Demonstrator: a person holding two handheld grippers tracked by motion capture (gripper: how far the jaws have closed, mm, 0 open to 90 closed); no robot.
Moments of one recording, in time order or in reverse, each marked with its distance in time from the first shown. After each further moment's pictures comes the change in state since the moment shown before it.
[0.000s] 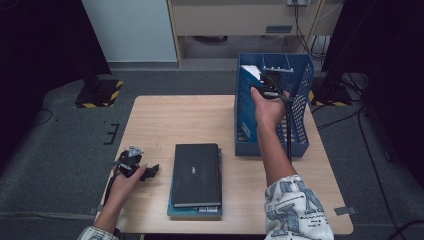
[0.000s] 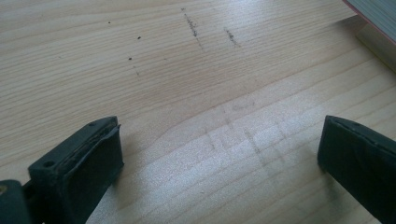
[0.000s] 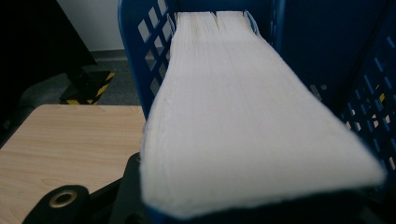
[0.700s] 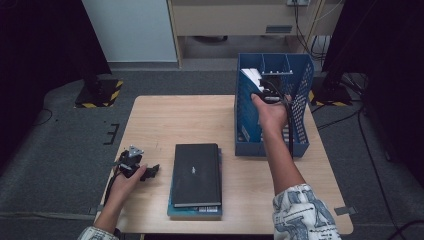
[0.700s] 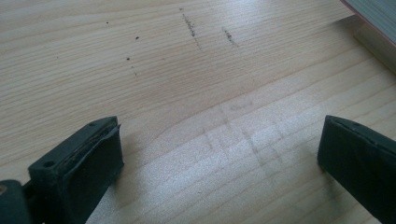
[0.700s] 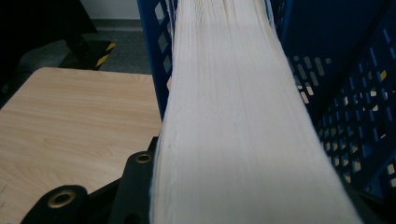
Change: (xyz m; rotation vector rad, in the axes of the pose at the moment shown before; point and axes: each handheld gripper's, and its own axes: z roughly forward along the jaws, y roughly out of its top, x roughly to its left) left arm -0.001 0.000 0.000 0.003 -0.002 0.001; right arm 0.000 -0.009 -0.014 0.103 0.014 -0.074
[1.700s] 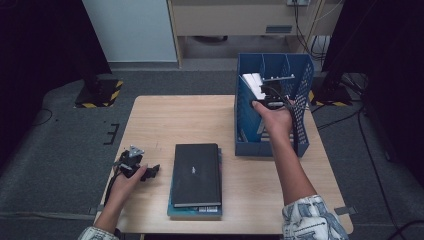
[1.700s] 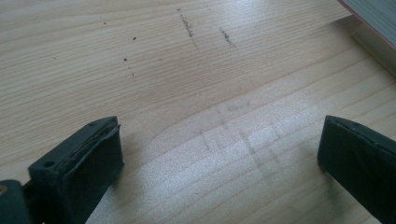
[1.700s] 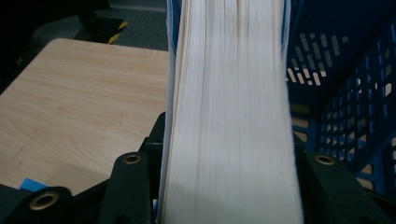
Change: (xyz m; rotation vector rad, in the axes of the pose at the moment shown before) left arm -0.001 0.000 0.001 -0.004 -0.001 0.001; right arm -0.001 -0.011 -0.014 0.061 0.054 -0.055
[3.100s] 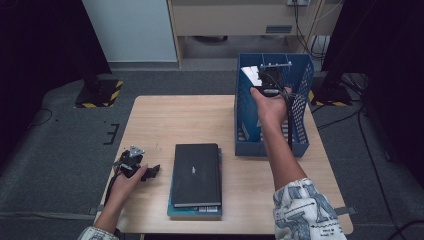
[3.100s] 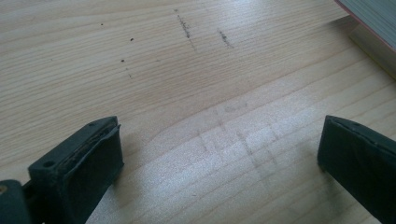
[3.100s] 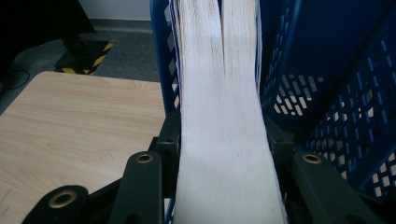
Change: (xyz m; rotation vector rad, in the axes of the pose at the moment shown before) left arm -0.001 0.001 0.000 0.003 -0.004 0.003; right arm 0.008 0.035 0.003 -0.063 -0.079 0.041
